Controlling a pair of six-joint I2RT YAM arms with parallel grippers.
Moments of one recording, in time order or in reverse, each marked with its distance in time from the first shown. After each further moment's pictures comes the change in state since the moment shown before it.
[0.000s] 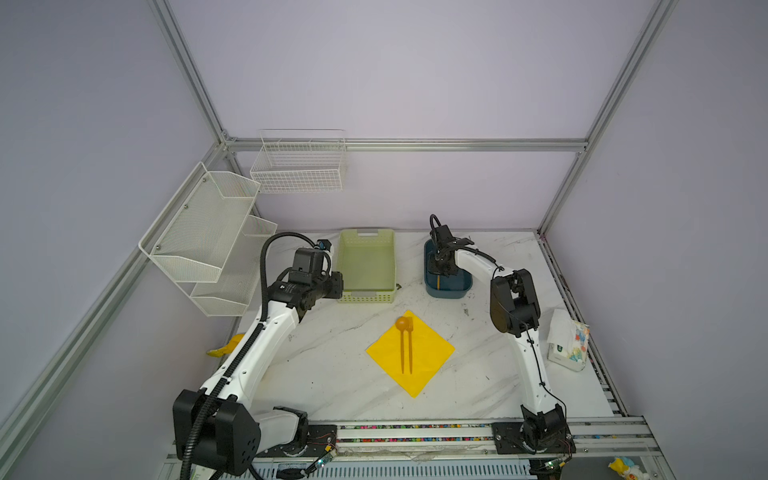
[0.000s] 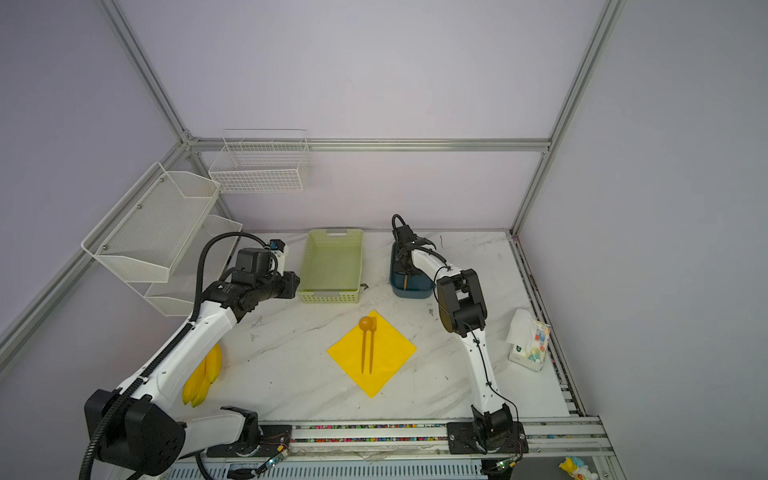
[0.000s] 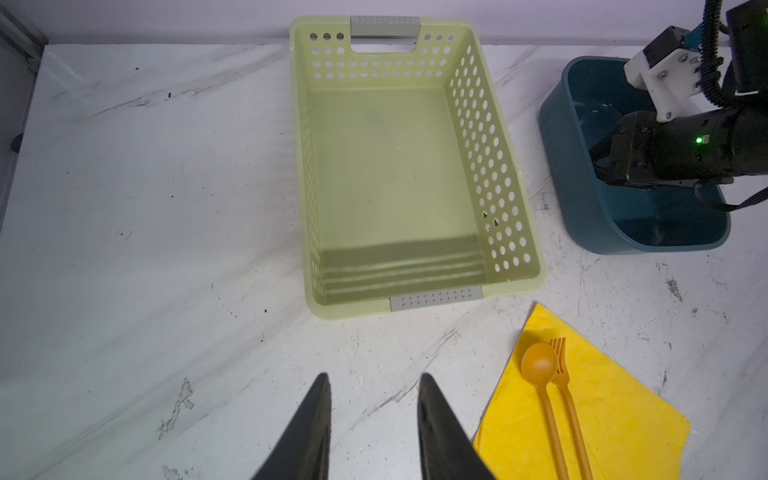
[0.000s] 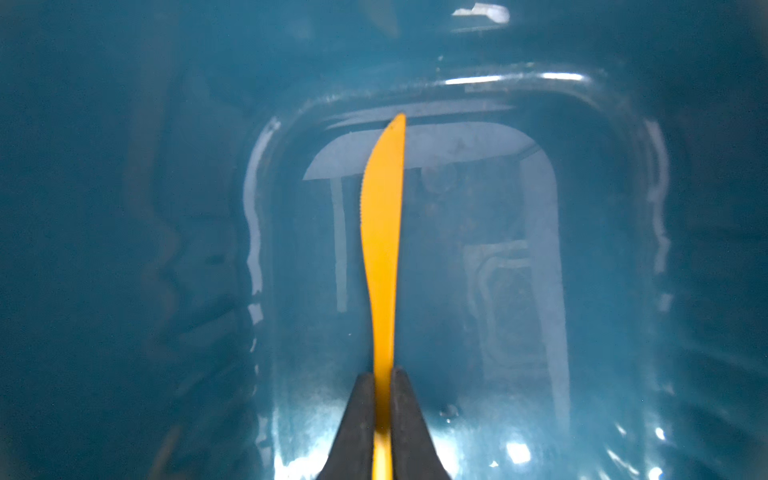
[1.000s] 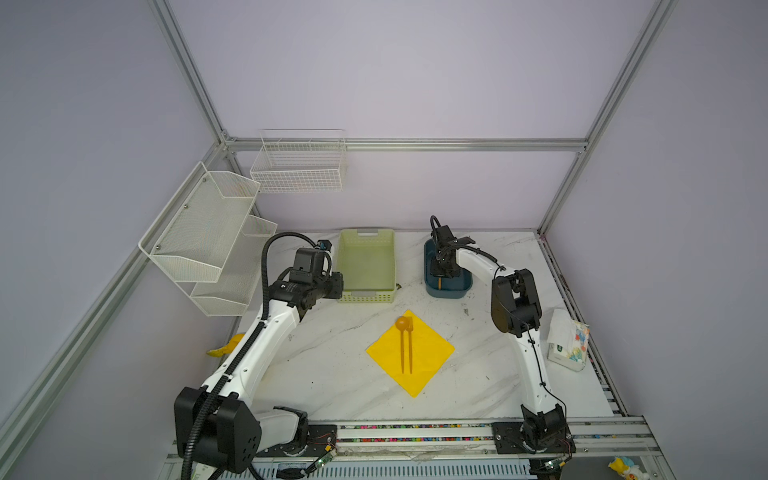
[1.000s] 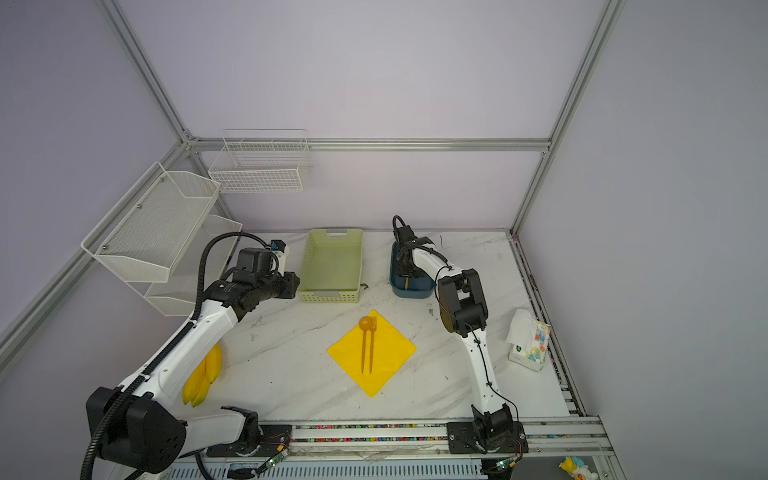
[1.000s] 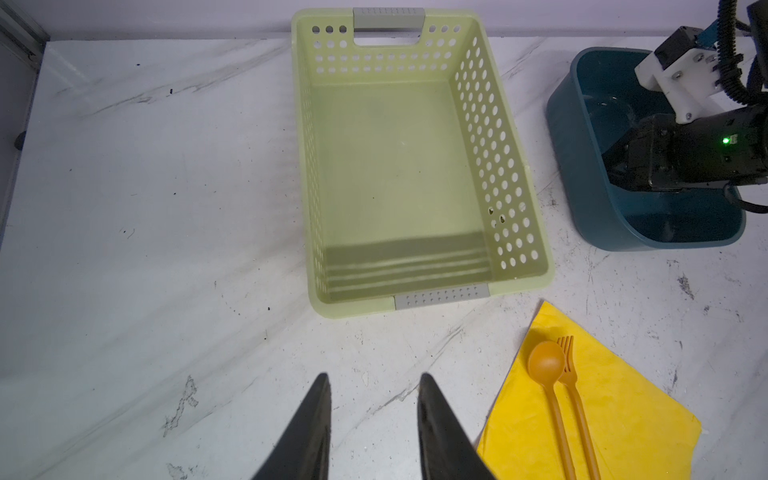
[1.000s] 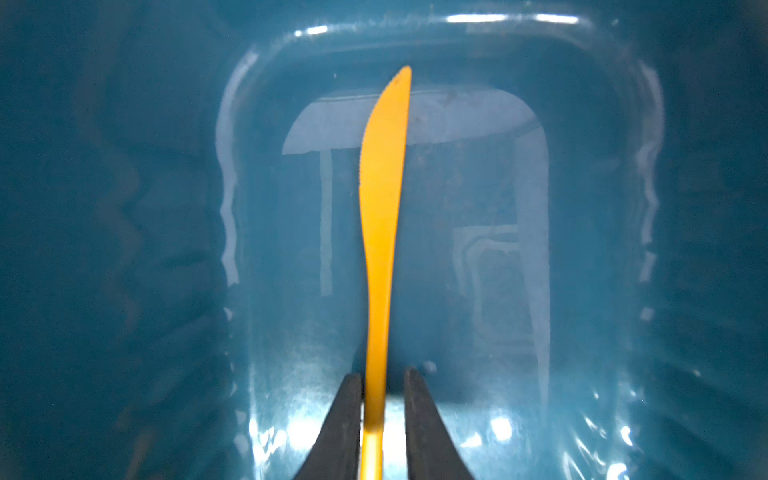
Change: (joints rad) left arm 0.000 0.009 0.000 -0.003 -0.008 0.008; right arm -0.007 -0.010 0.000 -0.082 -0.019 -0.031
